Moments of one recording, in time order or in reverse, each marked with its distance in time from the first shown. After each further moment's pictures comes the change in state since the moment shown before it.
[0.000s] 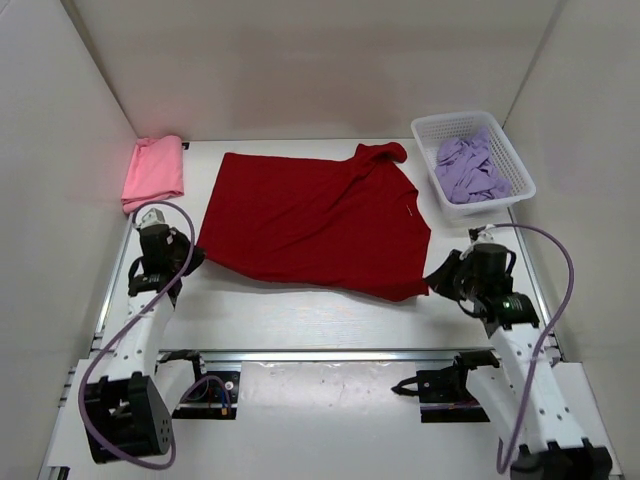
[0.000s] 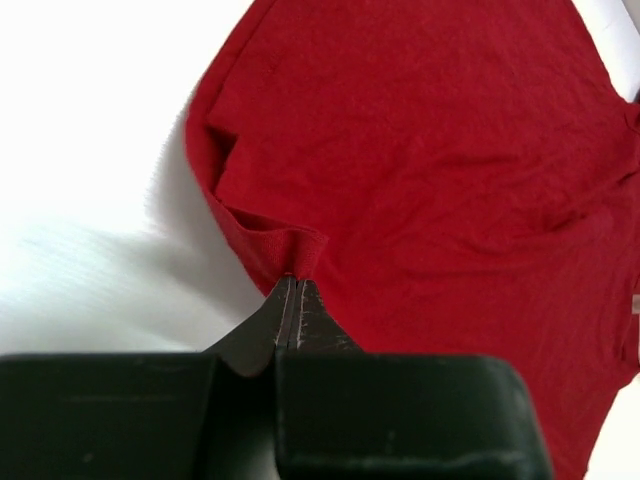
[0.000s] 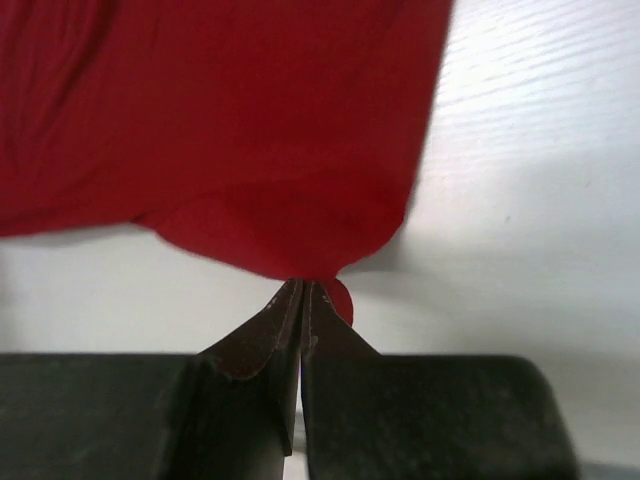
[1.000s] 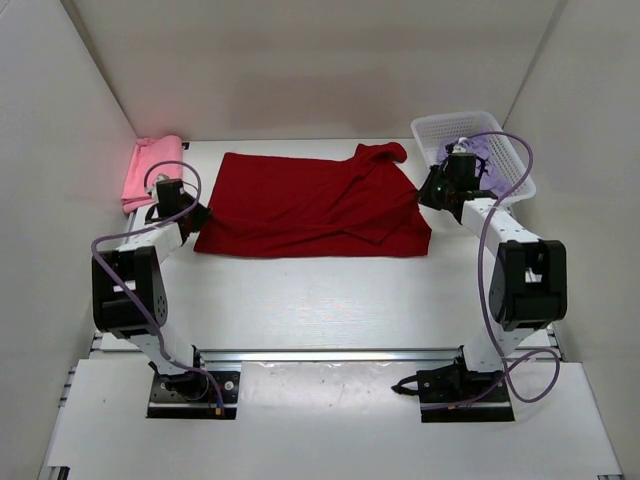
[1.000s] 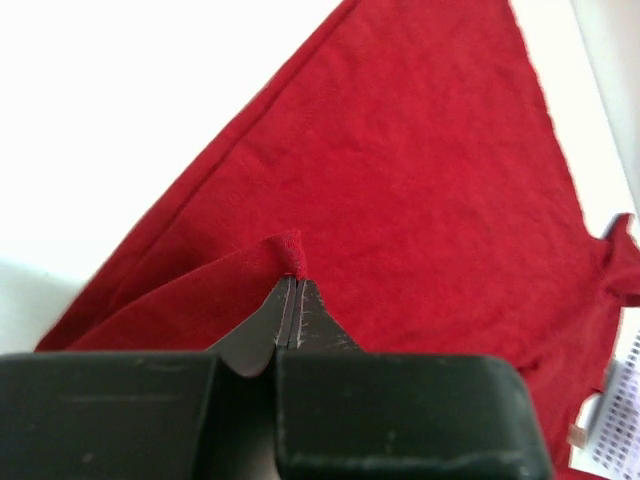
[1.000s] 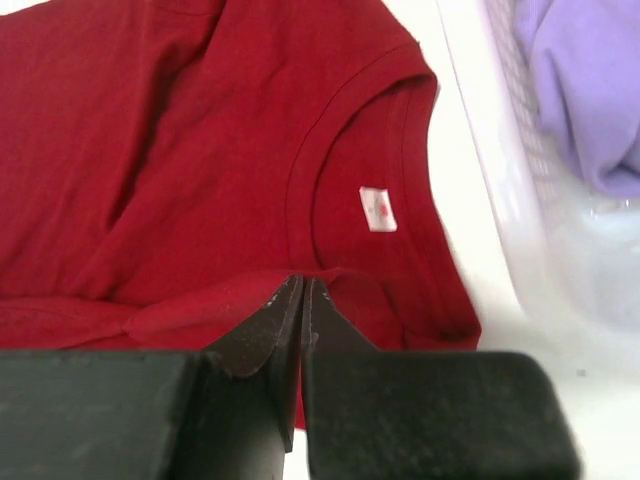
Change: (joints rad) left arm -0.020 0.690 0.371 0.266 -0.036 -0.171; right arm -0.059 1.011 0.591 0.492 0.023 -0.114
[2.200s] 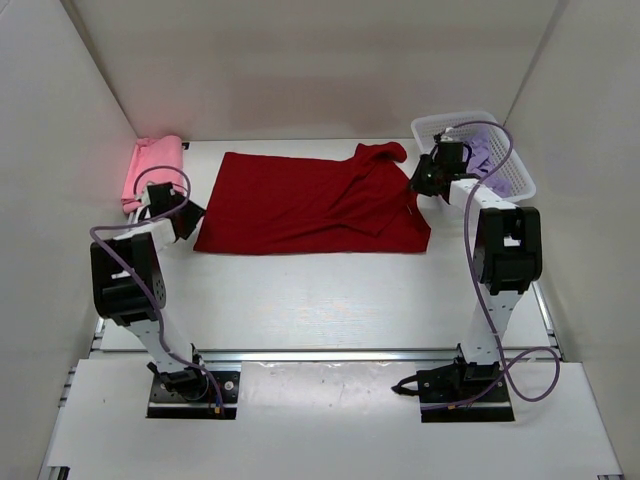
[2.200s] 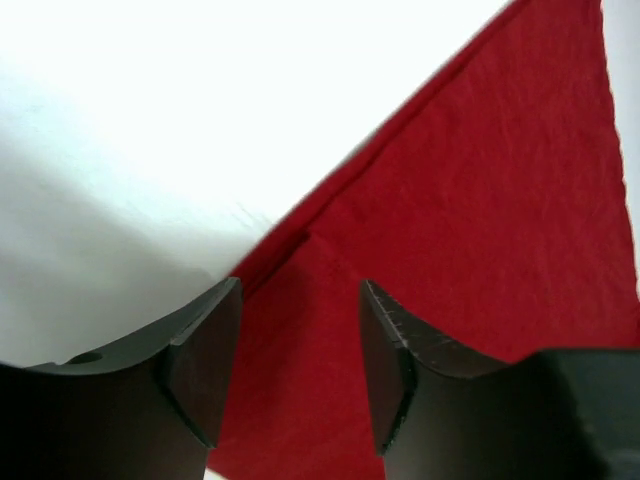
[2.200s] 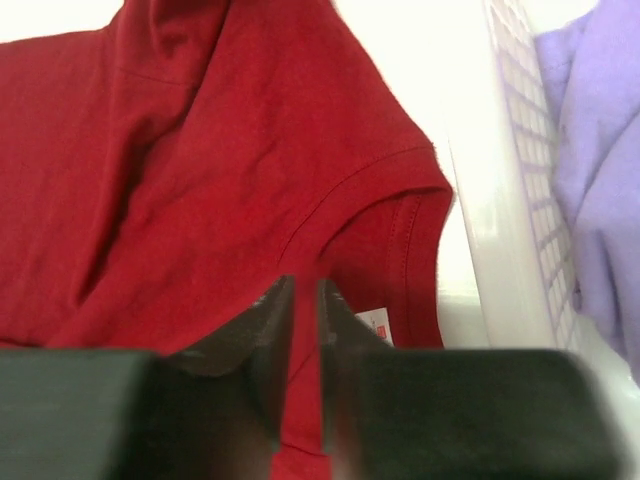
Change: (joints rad) left arm 0.076 0.127 0.051 -0.006 -0.019 -0.002; right arm -0.004 0.321 0.265 0.030 -0.036 -0.029
